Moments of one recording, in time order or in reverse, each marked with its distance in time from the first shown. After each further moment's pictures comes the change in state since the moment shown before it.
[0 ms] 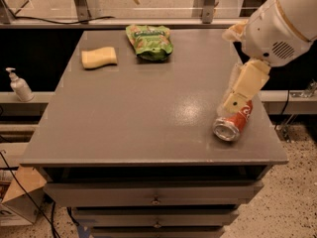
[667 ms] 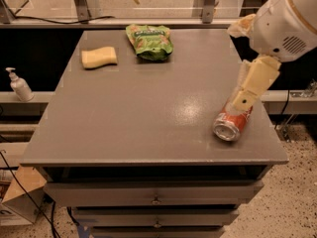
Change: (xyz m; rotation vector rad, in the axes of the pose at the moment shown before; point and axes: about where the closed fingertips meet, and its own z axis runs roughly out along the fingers) arm 0.007 -0.001 -0.014 0.010 0.032 -0.033
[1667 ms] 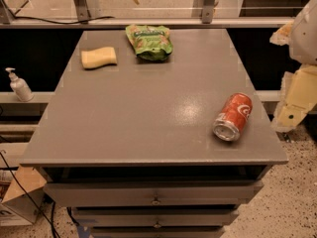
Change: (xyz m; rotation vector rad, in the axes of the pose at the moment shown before) arm 0.065 0.021 -0.042 0.033 0.305 0.068
